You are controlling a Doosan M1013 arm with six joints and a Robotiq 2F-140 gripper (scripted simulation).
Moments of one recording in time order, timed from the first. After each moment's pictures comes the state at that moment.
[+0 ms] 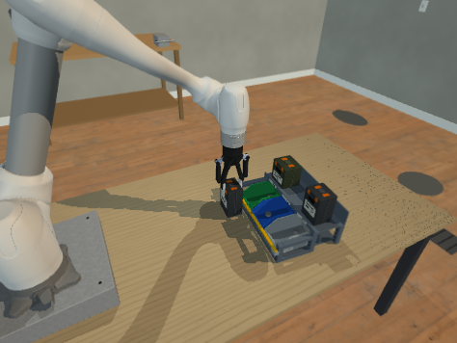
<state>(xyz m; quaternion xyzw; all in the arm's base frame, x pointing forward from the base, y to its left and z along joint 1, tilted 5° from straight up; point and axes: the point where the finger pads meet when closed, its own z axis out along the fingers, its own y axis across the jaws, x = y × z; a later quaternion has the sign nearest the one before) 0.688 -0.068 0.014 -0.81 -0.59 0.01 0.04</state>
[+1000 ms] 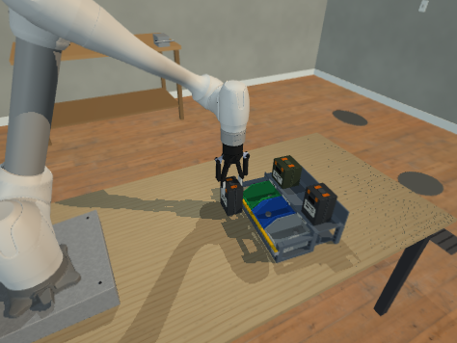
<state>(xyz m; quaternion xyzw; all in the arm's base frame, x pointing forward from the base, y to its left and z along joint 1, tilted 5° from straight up) 0.688 -0.068 0.022 -0.81 -0.59 0.01 0.04</state>
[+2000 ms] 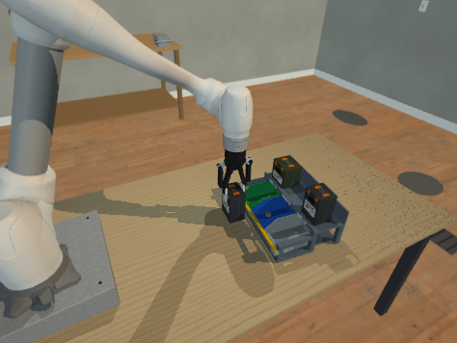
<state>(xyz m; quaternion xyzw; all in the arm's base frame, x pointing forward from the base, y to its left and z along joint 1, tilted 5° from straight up) 0.672 -0.103 0.019 -0.81 -0.59 0.01 0.04</state>
